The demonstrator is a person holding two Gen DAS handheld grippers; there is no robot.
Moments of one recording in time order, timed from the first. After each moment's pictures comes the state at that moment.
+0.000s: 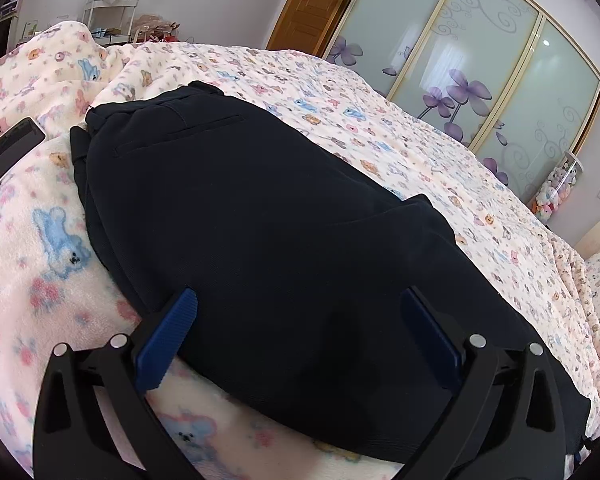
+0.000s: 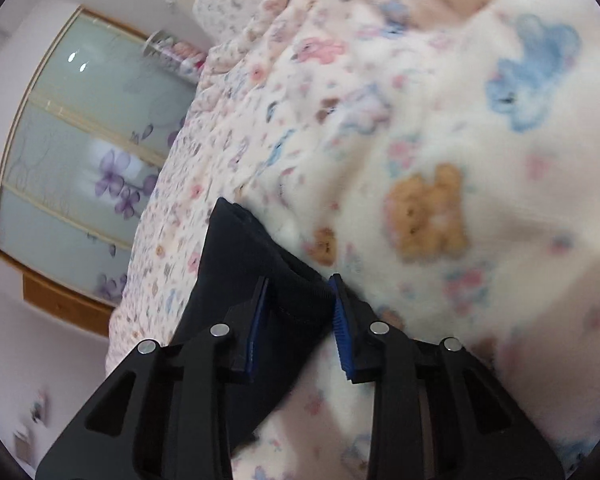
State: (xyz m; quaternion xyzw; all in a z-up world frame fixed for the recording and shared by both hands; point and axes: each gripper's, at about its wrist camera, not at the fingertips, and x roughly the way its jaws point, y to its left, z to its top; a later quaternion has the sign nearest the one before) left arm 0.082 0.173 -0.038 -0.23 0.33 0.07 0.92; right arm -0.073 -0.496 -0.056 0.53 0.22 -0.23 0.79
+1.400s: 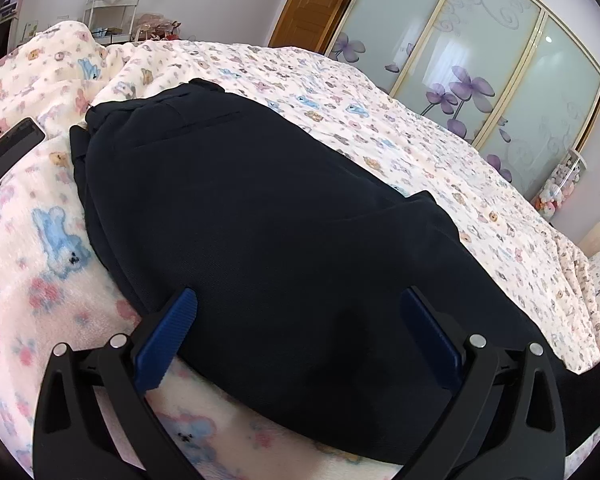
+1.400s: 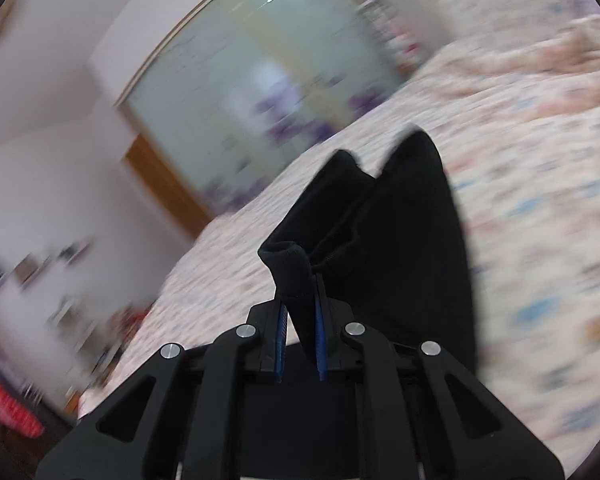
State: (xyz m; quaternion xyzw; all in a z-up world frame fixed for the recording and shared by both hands) left arm 0.081 0.174 -0.040 -0.22 0.33 0.08 0.91; right arm 0.037 -0.272 0.075 0.33 0.20 0.05 0.92
